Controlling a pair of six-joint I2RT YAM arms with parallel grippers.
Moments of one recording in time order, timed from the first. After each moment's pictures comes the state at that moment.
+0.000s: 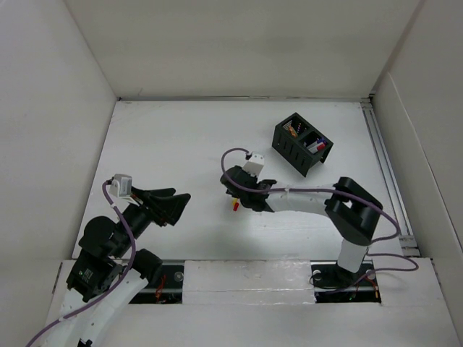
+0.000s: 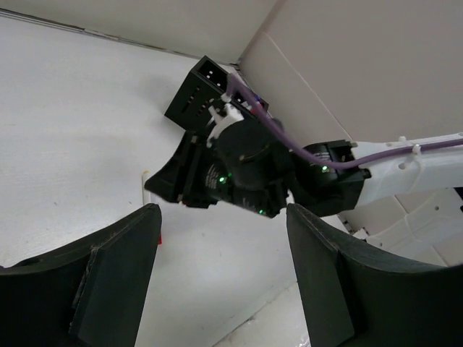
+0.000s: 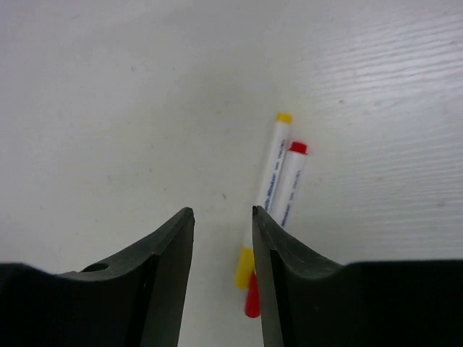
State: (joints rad) left arm -0.56 0.17 0.69 -0.48 0.06 -0.60; right arm 0.98 1.74 1.08 -0.13 0.62 1.02
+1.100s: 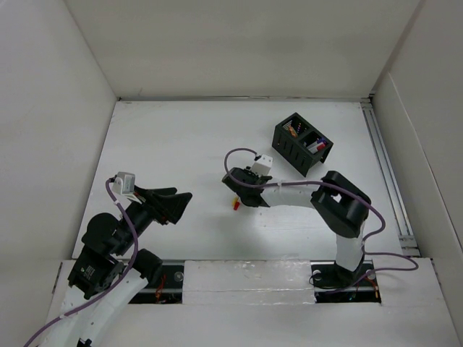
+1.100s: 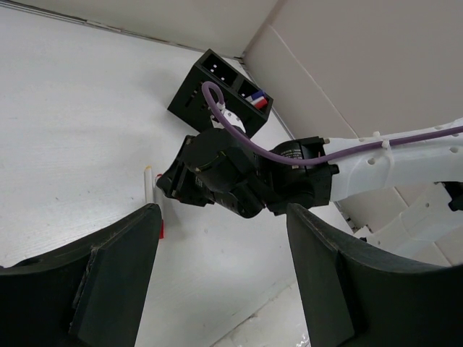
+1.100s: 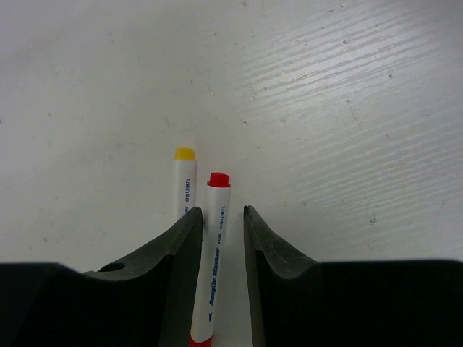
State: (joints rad) left arm -0.56 0.20 0.69 -0.48 0.06 -0.60; right arm 0.96 1.91 1.16 -0.29 0.76 1.16
